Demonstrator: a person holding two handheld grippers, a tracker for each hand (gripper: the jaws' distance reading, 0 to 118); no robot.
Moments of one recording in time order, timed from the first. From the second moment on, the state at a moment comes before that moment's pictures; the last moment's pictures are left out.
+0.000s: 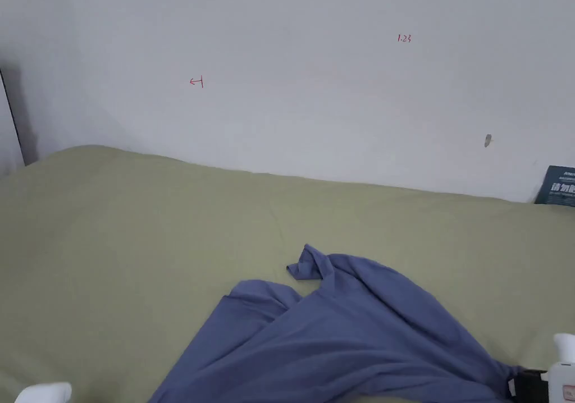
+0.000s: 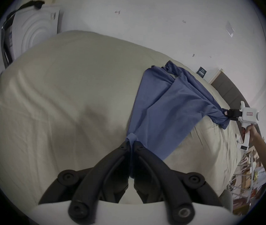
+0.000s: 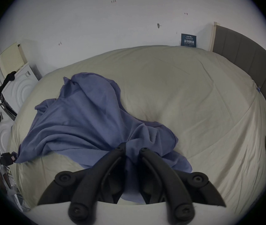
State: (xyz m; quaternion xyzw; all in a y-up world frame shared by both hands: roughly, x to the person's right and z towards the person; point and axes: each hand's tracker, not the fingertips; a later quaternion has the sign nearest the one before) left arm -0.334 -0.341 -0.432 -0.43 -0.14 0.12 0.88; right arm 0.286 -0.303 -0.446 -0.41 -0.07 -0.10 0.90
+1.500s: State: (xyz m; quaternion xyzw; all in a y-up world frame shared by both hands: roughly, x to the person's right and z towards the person) left arm -0.281 -0.271 -0.308 -0.41 -0.12 0.10 0.90; right arm 0.094 -0.216 -0.178 -0.28 -0.02 -0.05 0.96
